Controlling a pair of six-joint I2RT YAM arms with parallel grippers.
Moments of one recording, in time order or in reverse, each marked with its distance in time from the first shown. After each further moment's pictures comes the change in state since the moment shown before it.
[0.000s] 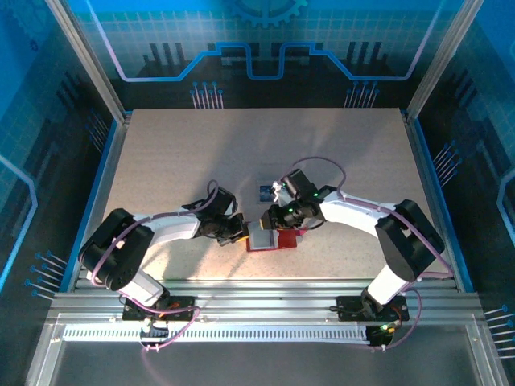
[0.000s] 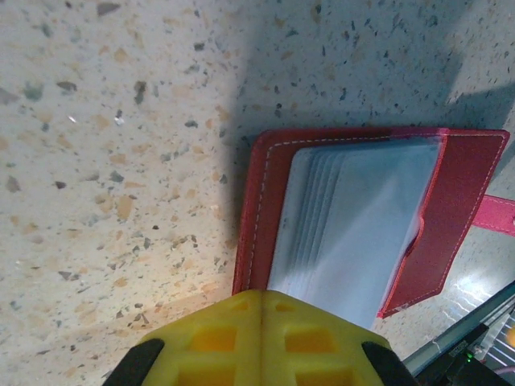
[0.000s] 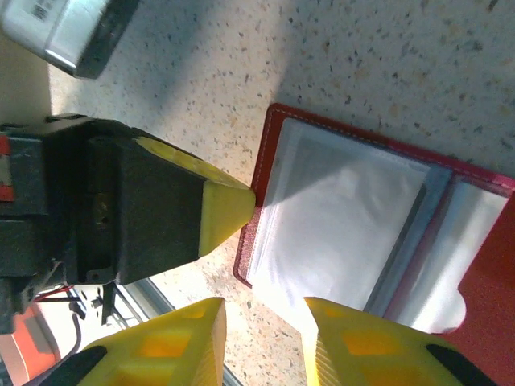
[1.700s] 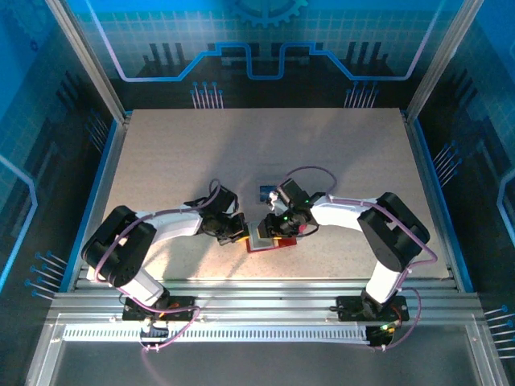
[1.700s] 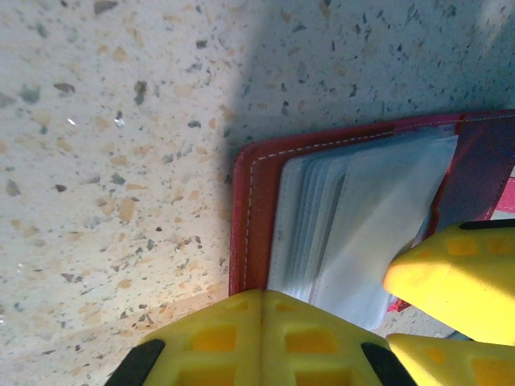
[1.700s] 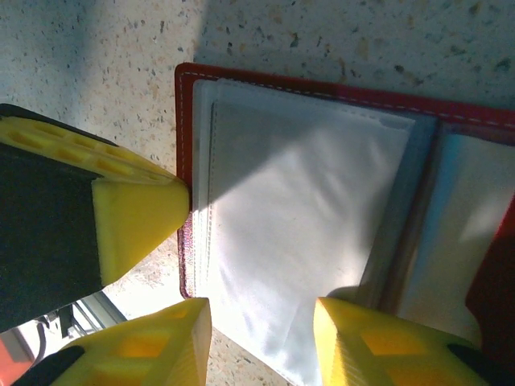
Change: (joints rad) left arm 0.000 0.027 0.043 -0.066 0.000 0.031; right arm 0.029 0.098 -0.039 0.071 0.016 0.045
